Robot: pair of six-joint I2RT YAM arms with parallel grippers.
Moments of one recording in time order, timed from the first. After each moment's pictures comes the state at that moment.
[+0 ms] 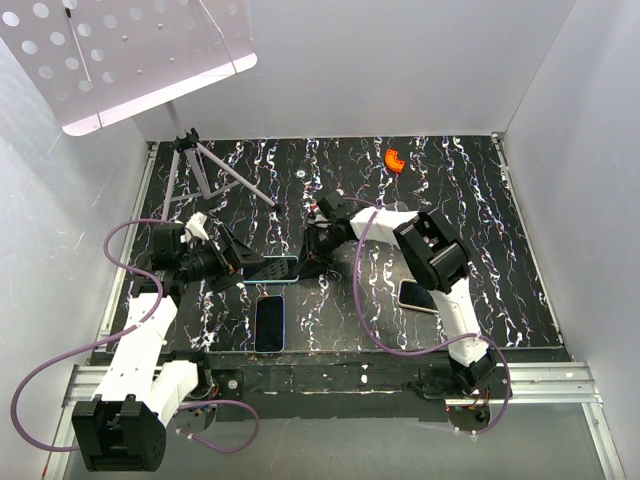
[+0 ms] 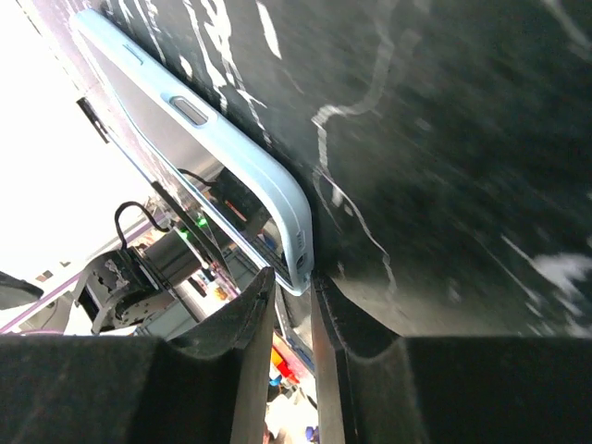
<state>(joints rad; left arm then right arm) -0.01 0.89 0.68 -0.55 0.64 -0.69 0.69 2.21 1.46 -0.37 -0.76 0.80</state>
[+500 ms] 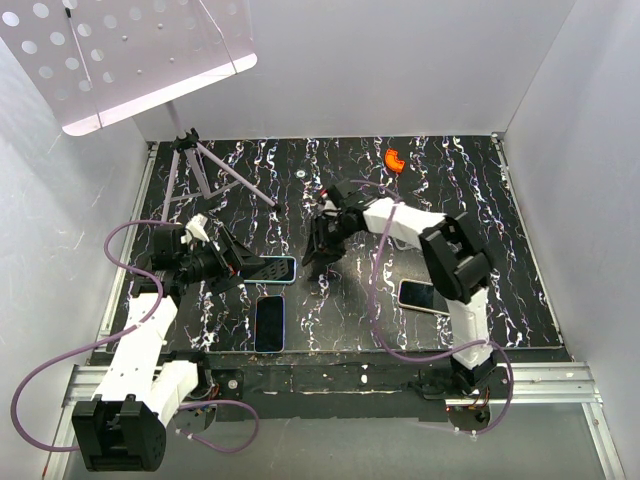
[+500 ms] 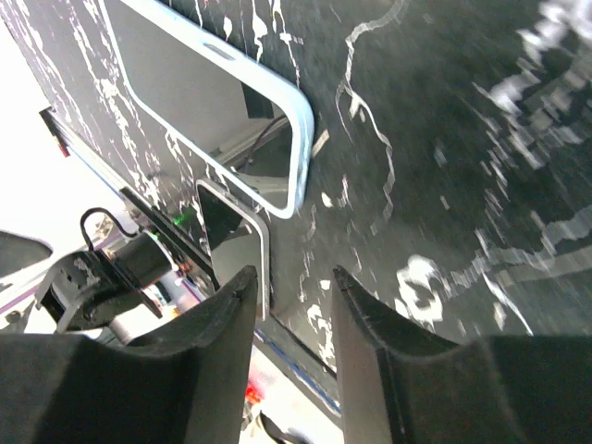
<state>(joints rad) -0.01 0.88 0.68 -0.58 0.63 -0.68 0.69 2.10 1.48 -0.49 -0.63 0.72</state>
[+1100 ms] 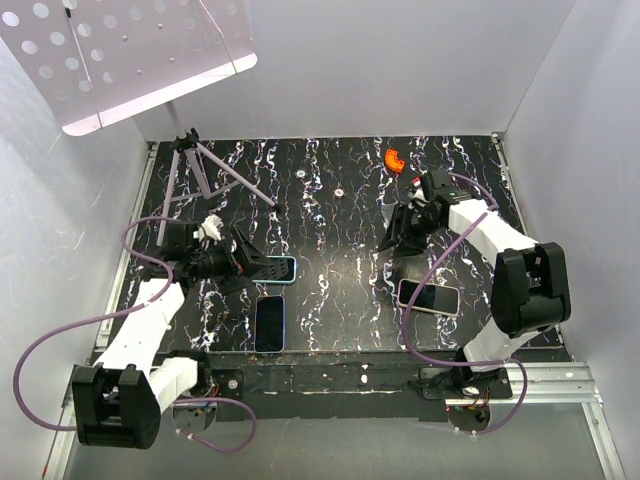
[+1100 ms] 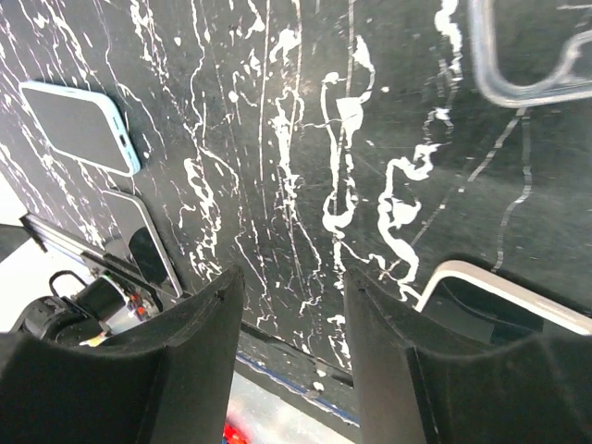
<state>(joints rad) -0.05 1.00 0.66 -0.51 0.67 -0.70 0.28 1.64 1.15 -0.70 -0.49 0.49</state>
